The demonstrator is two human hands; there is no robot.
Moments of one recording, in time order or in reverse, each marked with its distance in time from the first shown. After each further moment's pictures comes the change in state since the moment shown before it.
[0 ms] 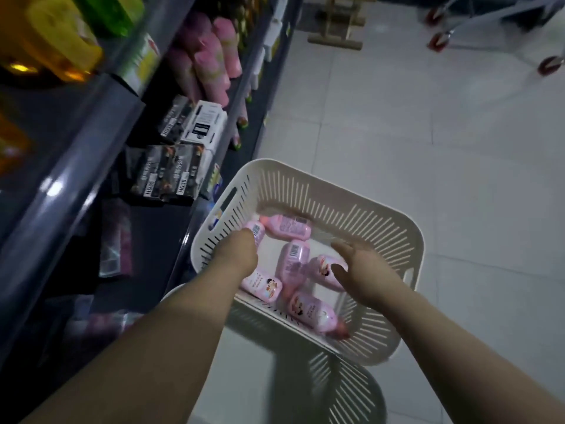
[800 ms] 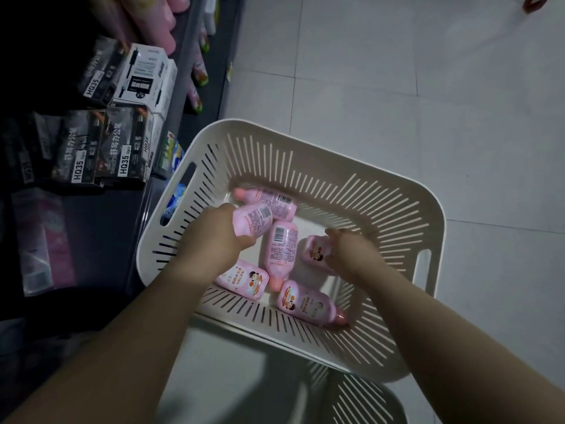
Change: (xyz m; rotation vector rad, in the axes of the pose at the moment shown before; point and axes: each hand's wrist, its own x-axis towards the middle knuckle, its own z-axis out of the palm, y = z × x) left_hand 0.027 -0.006 0.010 -0.190 0.034 0.163; right_hand 0.073 0.038 0.076 -0.020 -0.164 0.244
